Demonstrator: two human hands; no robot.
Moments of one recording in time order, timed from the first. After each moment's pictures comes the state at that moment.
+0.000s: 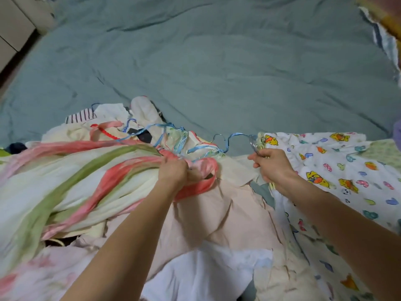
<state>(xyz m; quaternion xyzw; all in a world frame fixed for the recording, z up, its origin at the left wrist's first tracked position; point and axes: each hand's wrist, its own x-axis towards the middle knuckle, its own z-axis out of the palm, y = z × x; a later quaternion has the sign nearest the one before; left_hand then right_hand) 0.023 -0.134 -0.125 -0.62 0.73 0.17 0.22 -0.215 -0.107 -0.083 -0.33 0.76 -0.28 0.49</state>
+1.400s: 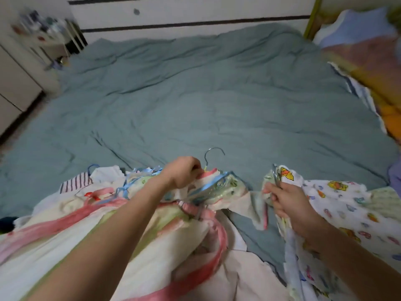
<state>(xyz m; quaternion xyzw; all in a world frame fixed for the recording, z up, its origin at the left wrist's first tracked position) -0.012 -0.289 -0.016 -0.53 0.81 0.25 0.04 -0.252 -0.173 -0.049 -0.24 0.70 -0.43 0.52</state>
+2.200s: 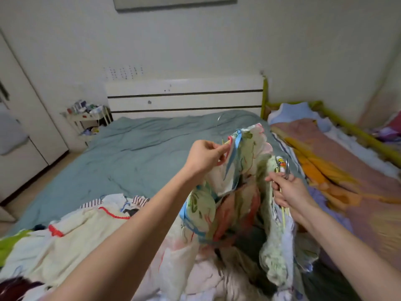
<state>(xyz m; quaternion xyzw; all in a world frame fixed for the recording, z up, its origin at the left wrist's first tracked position) -0.194 0.024 0.271 -0.48 0.63 0.43 -0.43 -0.393 0.069 0.183 -0.34 0.57 -0.58 0.46</state>
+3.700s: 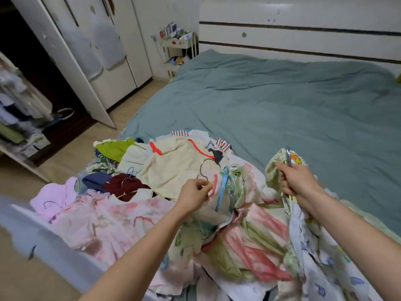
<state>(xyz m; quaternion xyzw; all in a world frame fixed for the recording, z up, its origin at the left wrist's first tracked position) 0.142 0.091 0.051 -0.71 0.50 0.38 -0.32 -0.098 0.004 0.083 -0.37 0.63 -0.38 0.57</state>
